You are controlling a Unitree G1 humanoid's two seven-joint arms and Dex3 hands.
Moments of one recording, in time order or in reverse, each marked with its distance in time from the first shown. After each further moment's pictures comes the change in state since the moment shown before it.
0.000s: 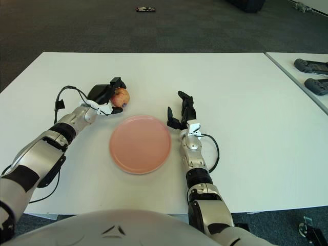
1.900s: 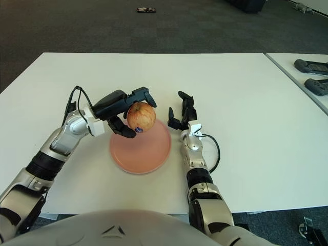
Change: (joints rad) left arm 0.416 0.076 0.098 -1.125 -0.241 0.043 -0.768; right arm -0.012 -0.004 -0.018 0.044 0.016 -0.049 0.040
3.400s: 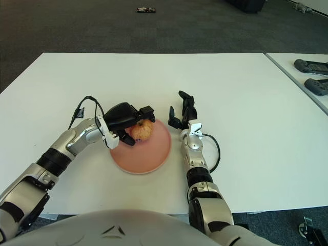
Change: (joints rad) left arm -0.053 -0.017 -0.107 0.288 0.403 -0.156 0.266; right arm -0.006 0.001 -0.005 -0.011 -0.002 0.025 -0.014
